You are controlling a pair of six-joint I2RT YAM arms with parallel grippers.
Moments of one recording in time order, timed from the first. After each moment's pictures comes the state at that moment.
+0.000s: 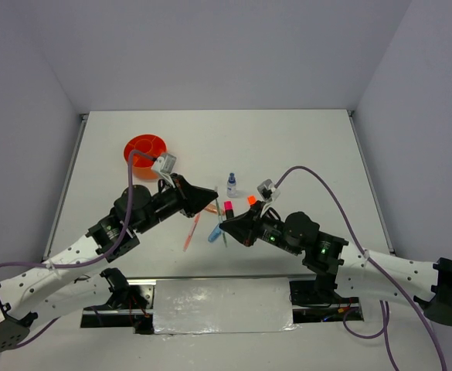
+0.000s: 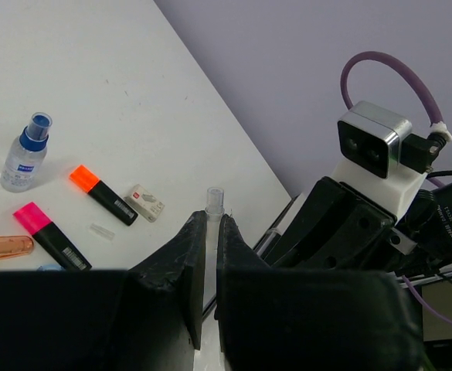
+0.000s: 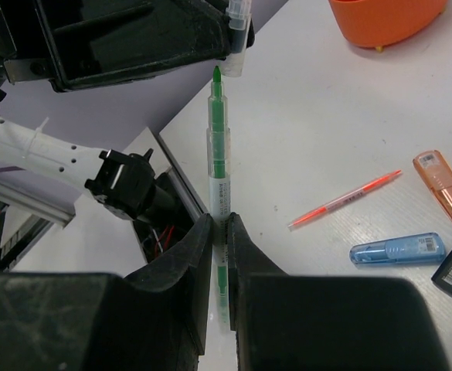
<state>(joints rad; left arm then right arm) -0.84 0.84 0.72 0.09 0.04 -0.71 1.13 0.75 0.48 0.23 0.09 0.59</state>
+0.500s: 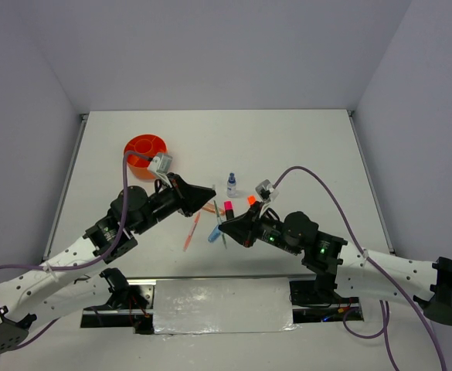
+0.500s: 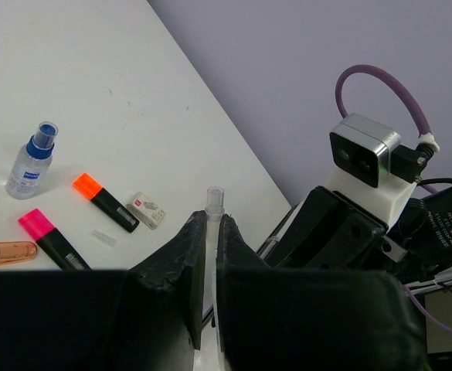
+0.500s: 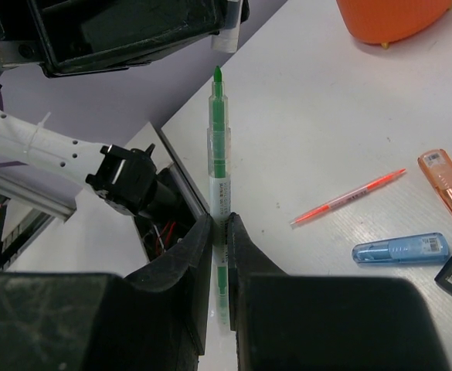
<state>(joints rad) -0.84 0.81 0.72 0.09 0.02 -0.71 1.13 0.76 0.48 0.24 0.06 0.59</state>
